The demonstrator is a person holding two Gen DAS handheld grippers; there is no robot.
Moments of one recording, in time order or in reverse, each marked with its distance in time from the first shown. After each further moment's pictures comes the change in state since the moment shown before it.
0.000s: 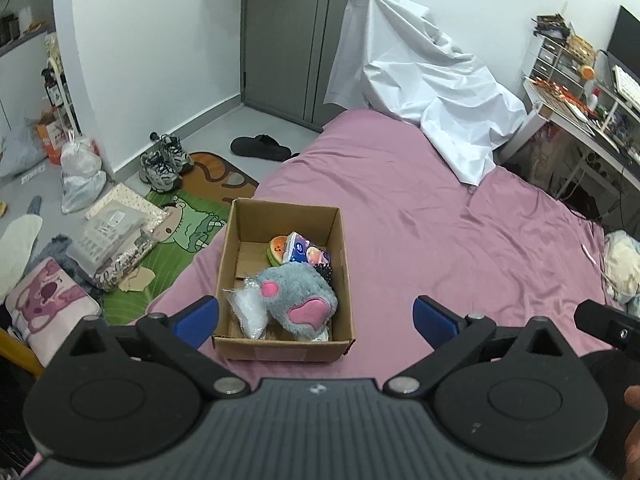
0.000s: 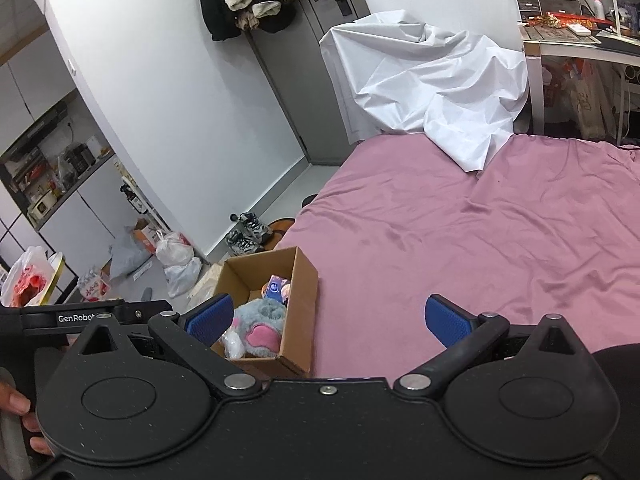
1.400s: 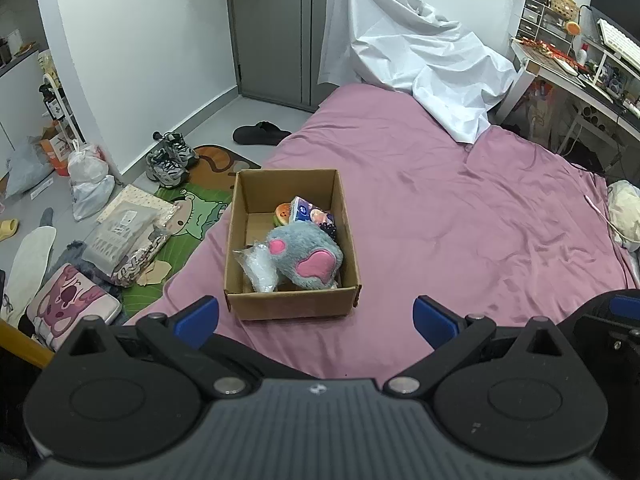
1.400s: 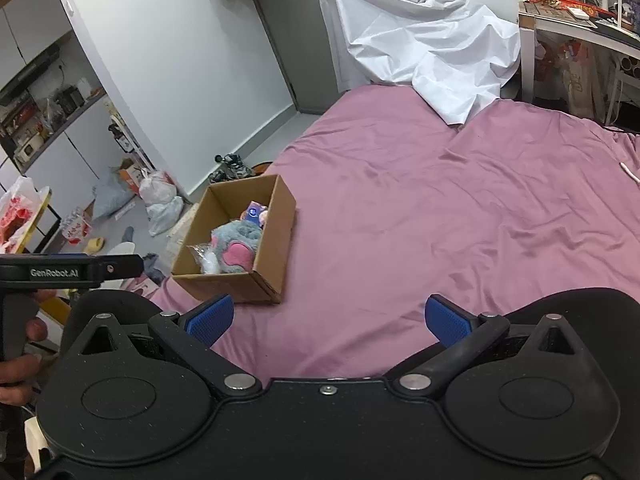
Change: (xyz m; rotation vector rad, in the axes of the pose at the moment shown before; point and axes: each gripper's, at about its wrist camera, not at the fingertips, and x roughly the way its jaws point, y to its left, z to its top) left arm -0.021 -0.012 -0.035 0.089 0.042 0.042; right arm -0.020 -0.006 -0.034 -0.076 0.153 -0.059
